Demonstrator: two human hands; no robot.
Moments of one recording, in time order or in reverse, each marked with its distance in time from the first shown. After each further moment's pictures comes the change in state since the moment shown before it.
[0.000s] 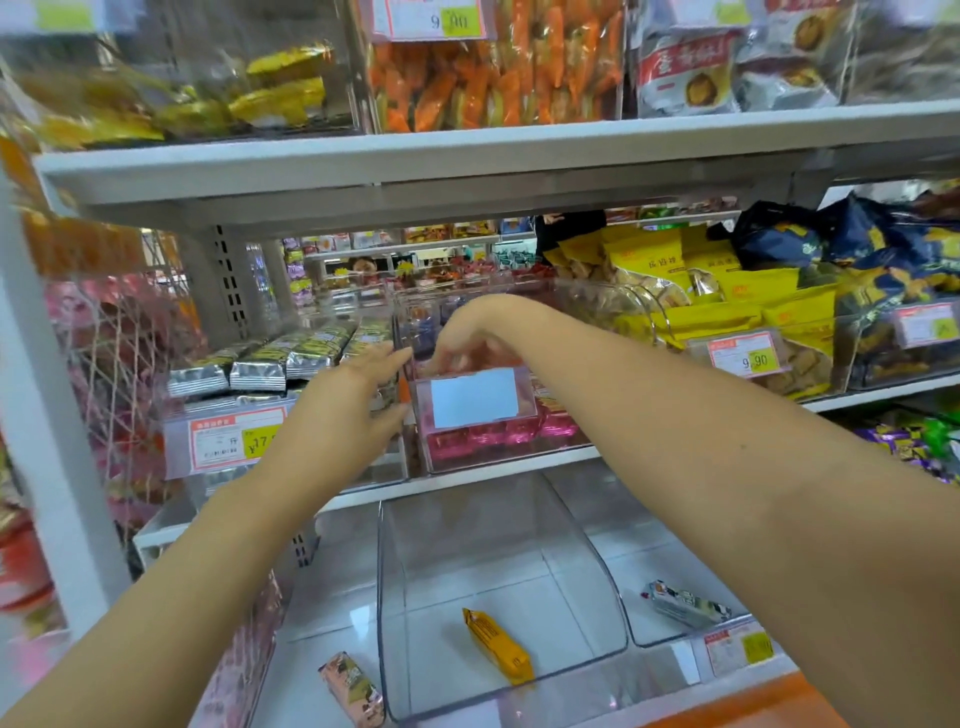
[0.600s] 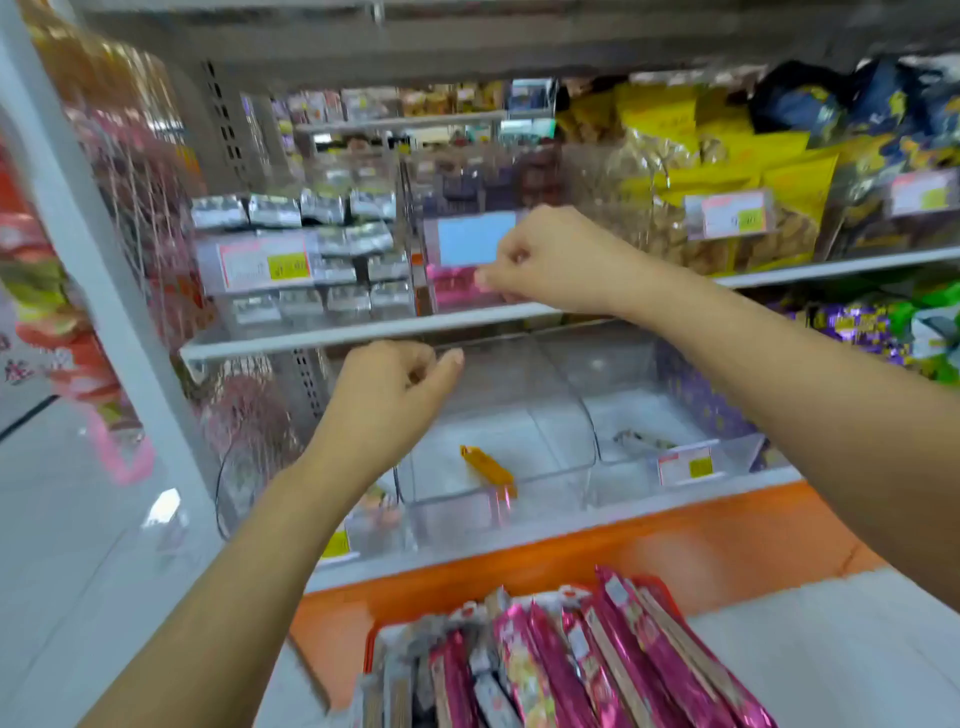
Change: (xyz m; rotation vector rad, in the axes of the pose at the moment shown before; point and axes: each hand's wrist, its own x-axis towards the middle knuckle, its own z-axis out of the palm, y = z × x) left_hand -0.121 0.027 0.037 -0.350 0.018 -0.059; right_hand -0.146 0.070 0.076 -0.404 0.532 -0.424
